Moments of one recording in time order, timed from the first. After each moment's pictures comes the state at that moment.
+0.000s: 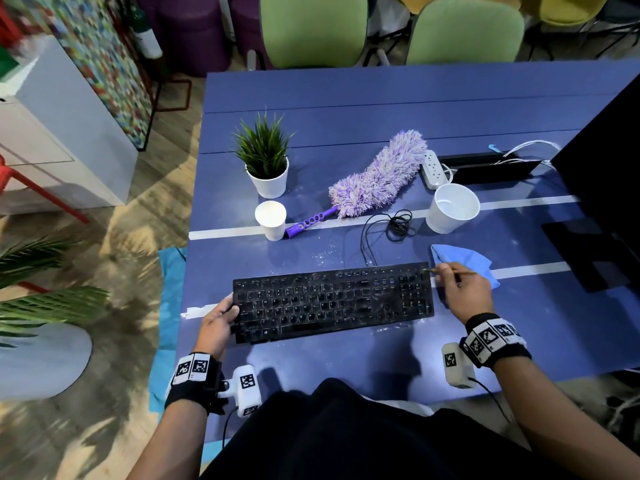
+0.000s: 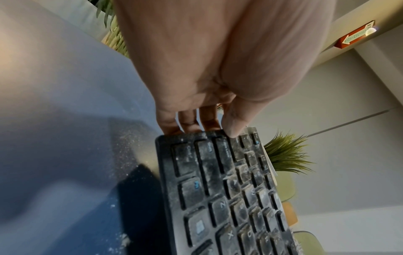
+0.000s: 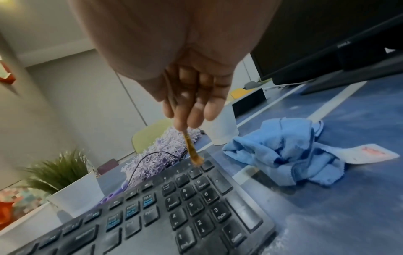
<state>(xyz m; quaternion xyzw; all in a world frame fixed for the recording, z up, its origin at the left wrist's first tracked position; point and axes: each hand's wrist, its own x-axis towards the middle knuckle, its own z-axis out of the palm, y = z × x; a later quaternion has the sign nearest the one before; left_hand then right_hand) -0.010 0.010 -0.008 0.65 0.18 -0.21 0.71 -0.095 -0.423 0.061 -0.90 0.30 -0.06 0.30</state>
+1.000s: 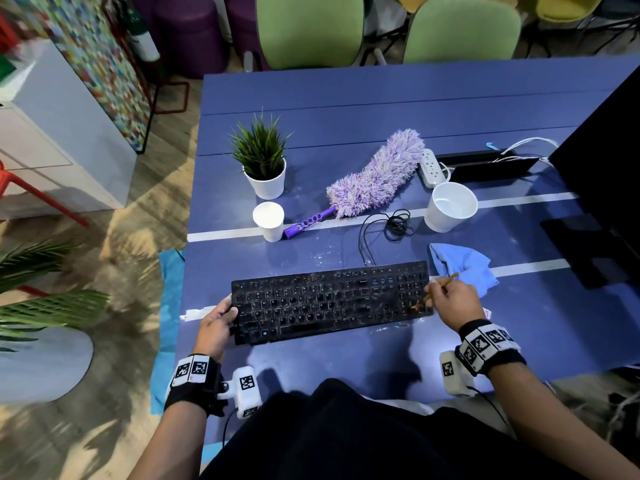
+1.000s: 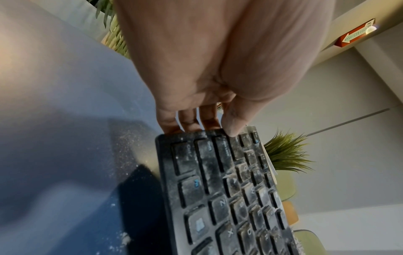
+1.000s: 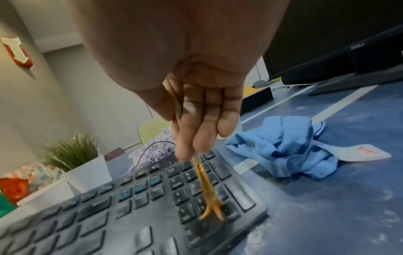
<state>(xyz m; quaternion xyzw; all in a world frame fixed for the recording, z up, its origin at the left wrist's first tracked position) -0.009 0.013 -0.013 0.66 0.17 -0.21 0.70 -0.102 -0.418 0.044 -0.89 0.31 0.03 0.33</state>
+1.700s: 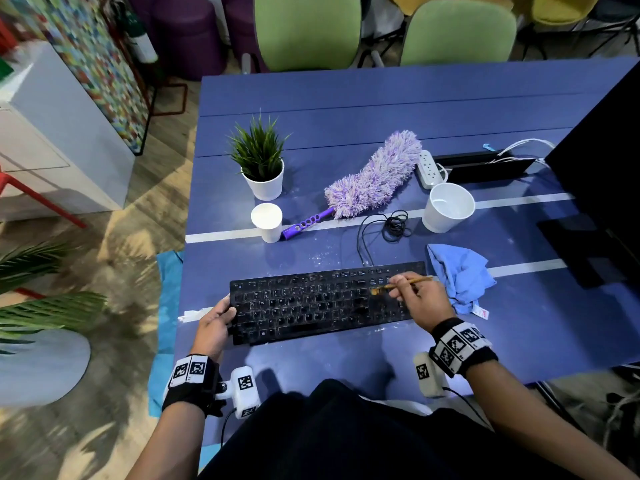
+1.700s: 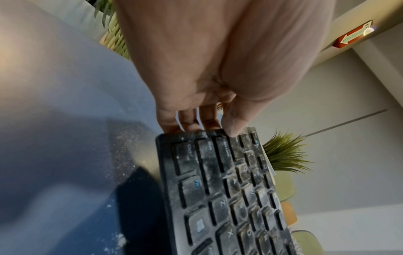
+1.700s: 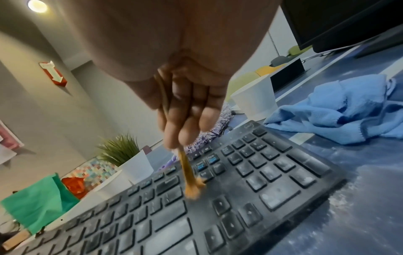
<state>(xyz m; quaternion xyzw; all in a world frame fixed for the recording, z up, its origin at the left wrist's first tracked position) -0.007 0.015 -0.017 0.66 0.15 -0.21 0.70 -0.088 -0.369 0.052 -0.88 0.20 0.00 0.43</state>
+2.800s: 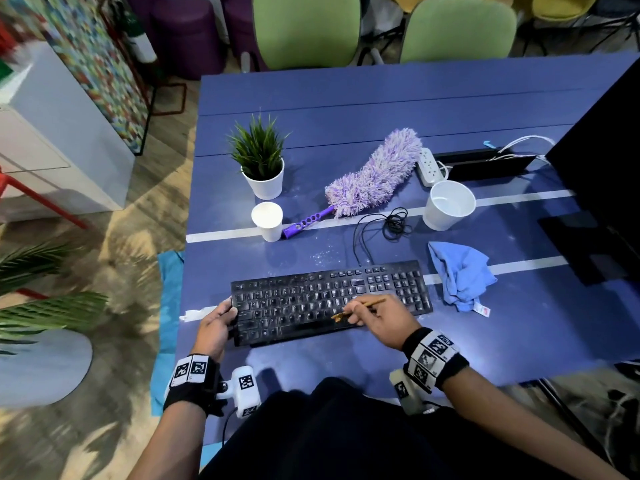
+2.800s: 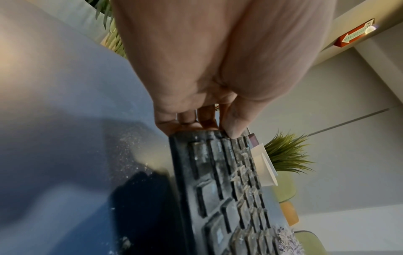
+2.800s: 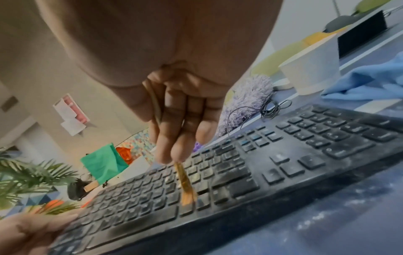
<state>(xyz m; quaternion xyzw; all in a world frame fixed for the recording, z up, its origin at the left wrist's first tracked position) -0.003 0.018 -0.030 0.65 0.19 -0.22 0.70 -0.095 -0.309 0.047 -0.87 0.06 0.12 0.47</state>
